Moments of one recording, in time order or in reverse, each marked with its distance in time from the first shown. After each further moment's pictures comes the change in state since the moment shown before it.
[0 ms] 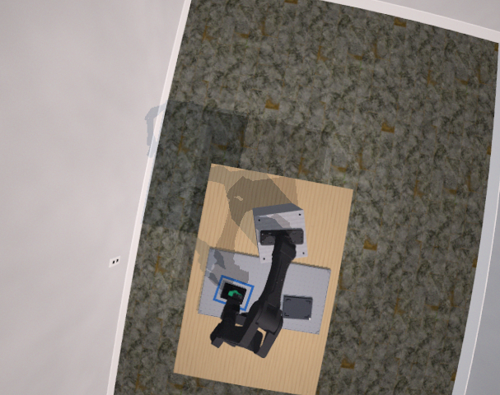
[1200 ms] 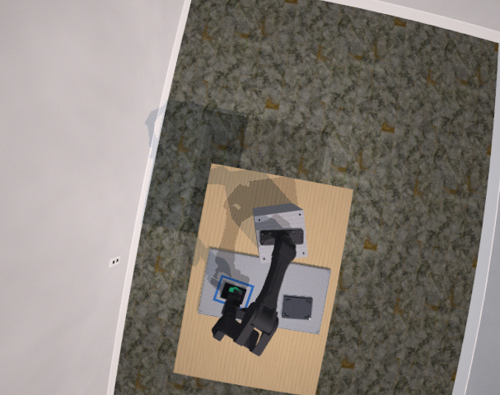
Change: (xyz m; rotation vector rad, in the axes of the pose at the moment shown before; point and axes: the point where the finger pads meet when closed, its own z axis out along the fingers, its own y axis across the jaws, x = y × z) arm 0.001 -0.001 0.041 0.001 -0.001 -0.003
